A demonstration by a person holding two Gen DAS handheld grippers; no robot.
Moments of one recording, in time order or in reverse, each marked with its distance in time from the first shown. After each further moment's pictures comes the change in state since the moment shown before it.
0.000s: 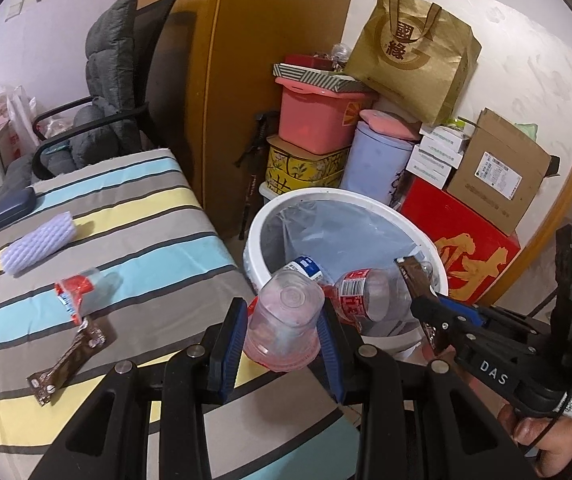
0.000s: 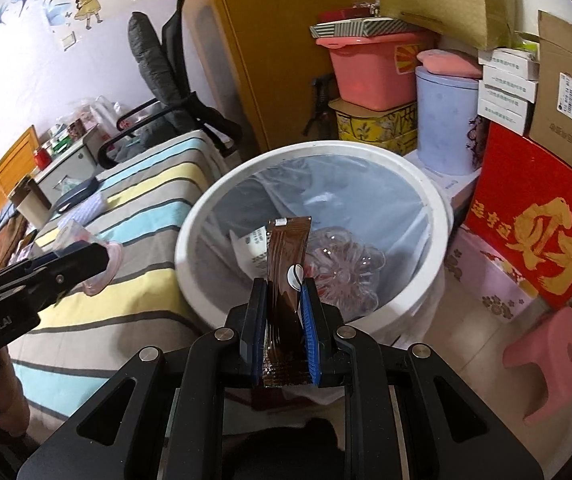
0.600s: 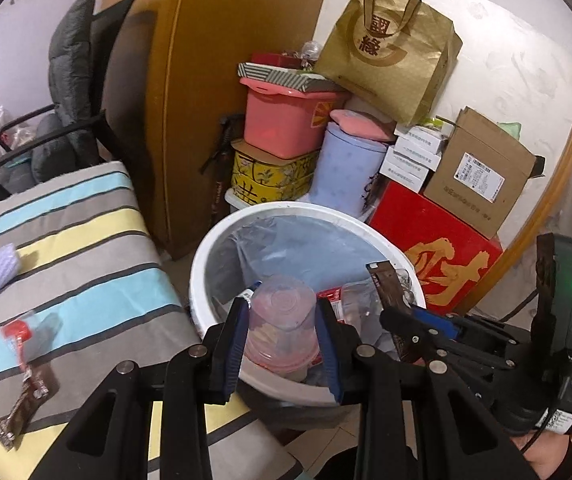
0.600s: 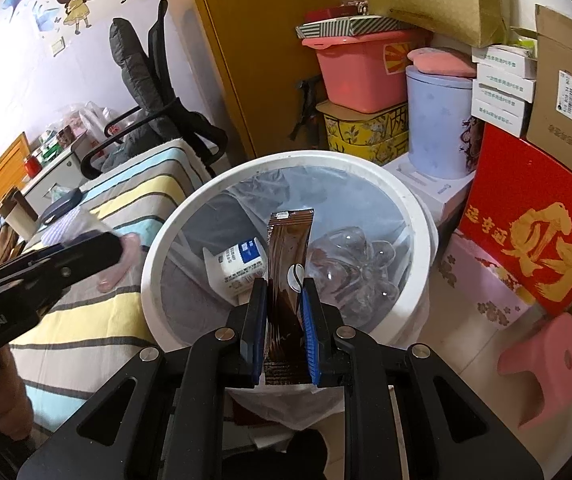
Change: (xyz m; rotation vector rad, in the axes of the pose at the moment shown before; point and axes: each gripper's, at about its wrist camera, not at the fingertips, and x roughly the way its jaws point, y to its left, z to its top) left arm 0.039 -0.026 0.027 0.032 0.004 -0.096; right arm 0.012 -0.018 0.014 0.008 -0.001 -0.005
